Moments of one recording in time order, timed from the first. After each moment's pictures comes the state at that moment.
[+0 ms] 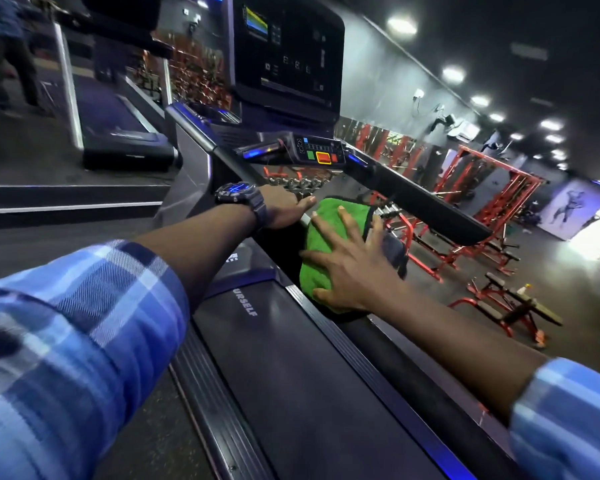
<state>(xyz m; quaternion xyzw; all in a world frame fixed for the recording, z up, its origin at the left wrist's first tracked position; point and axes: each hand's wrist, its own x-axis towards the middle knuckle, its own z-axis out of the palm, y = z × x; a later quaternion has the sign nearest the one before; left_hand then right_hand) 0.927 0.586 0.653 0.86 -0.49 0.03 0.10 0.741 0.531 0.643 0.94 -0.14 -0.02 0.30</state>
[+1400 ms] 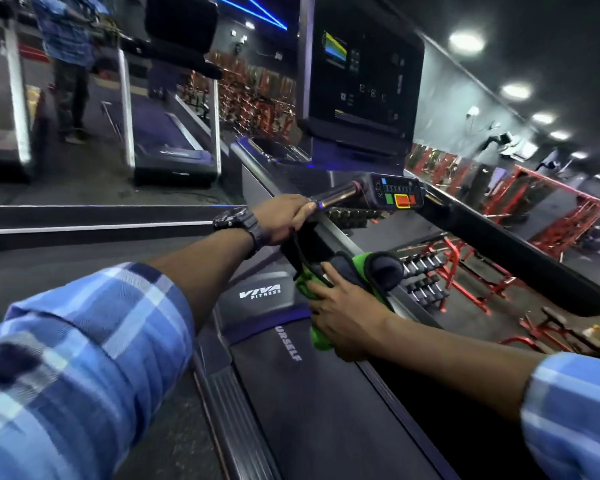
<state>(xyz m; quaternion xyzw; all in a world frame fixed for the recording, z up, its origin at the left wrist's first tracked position) 1.190 0.586 0.605 0.78 -0.54 0.06 0.32 0.970 0.529 0.603 0.85 0.16 -0.15 0.49</state>
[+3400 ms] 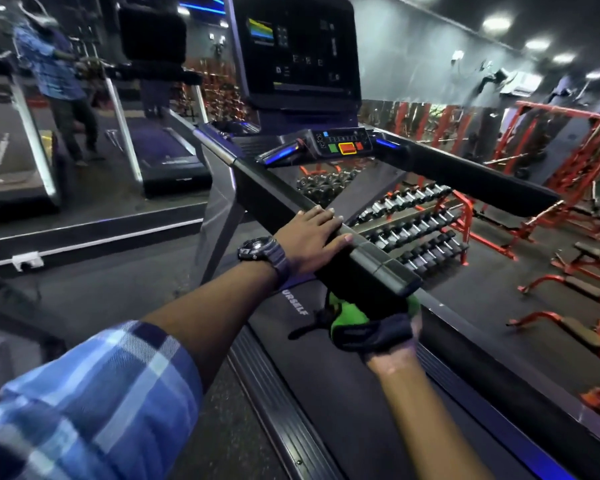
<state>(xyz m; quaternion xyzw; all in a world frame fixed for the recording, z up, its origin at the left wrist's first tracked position) 0.888 0.589 0.598 0.80 -0.57 0.07 0.17 0.707 0.515 0.493 -0.22 0.22 -0.33 0.89</state>
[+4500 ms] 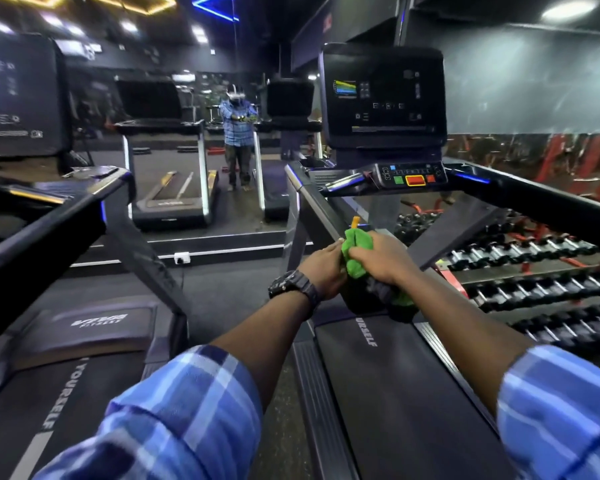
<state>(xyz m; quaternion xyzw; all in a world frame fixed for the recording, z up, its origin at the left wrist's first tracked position) 0.766 0.604 0.608 0.89 -0.38 0.07 0.24 0.714 0.465 0.641 -0.94 0.10 -0.16 0.27</state>
